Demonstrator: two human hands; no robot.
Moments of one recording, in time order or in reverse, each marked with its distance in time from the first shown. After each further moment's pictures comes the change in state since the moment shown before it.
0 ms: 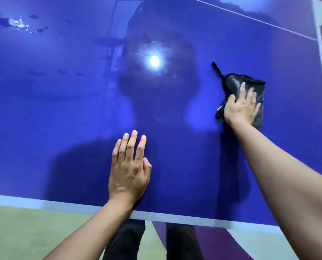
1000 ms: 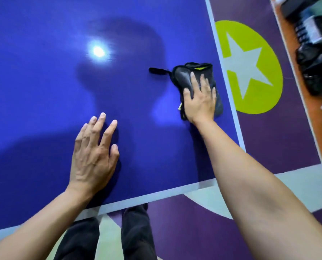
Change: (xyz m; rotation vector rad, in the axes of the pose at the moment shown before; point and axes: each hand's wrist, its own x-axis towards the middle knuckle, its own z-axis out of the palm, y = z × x) left_hand 0.009 0.220 0.067 -0.132 0.000 0.347; right_hand 0.029 0.272 -0.039 0.020 0.069 -0.112
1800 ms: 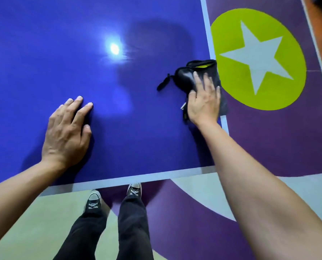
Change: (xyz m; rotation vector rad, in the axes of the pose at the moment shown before) left_hand 0.008 0.010 0.014 0.092 -0.037 -0.053; right_hand -0.021 0.085 -0.013 0.091 0.034 -0.055
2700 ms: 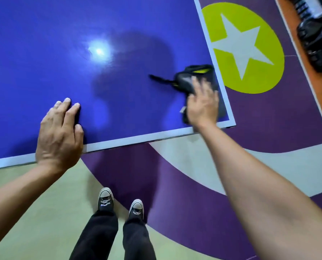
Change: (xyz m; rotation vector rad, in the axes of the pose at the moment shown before) left_hand -0.104 -0.028 -0.020 -0.049 0.083 0.029; right_hand -0.134 -0.002 -0.006 -0.031 0.022 0.086
